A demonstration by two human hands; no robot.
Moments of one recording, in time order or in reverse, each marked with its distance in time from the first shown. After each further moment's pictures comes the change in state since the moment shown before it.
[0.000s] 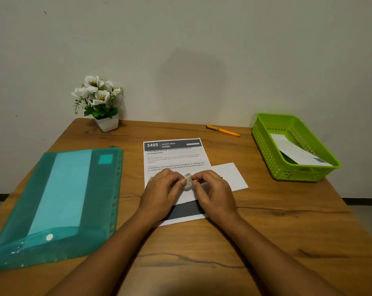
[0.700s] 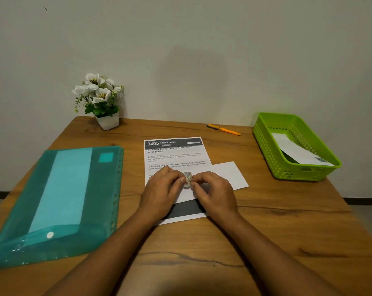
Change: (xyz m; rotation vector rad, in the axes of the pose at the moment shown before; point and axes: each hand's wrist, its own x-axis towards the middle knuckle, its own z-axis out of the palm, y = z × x) left_hand 0.001 0.000 0.001 0.010 0.011 -0.013; right_hand 0.000 0.002 0.001 -0.029 -0.025 0.050
